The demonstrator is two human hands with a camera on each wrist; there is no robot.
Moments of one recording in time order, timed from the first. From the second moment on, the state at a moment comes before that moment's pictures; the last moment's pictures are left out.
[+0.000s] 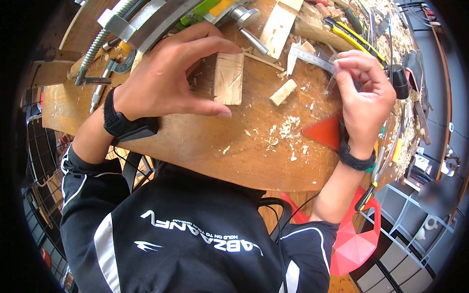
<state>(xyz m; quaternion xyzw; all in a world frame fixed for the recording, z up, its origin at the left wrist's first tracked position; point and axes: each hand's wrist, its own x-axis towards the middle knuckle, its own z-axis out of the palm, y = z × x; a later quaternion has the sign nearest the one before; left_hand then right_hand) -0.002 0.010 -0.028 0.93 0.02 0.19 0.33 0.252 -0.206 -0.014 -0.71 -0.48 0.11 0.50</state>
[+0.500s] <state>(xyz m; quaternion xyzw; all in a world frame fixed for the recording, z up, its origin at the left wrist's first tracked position) -0.003 0.010 -0.029 0.92 0.02 0.20 0.33 0.256 -0.207 -0.012 -0.73 -0.47 0.02 0.50</state>
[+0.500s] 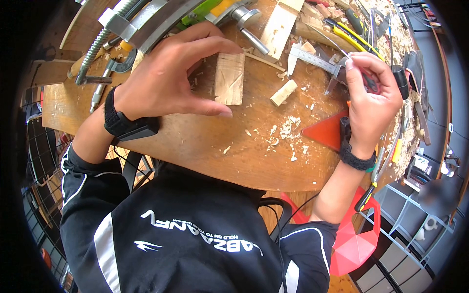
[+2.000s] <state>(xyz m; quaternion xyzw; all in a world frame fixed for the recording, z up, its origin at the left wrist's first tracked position) -0.002 0.009 -0.027 0.91 0.02 0.18 0.37 0.212 -0.201 -0.004 -0.50 -0.52 0.26 0.64</state>
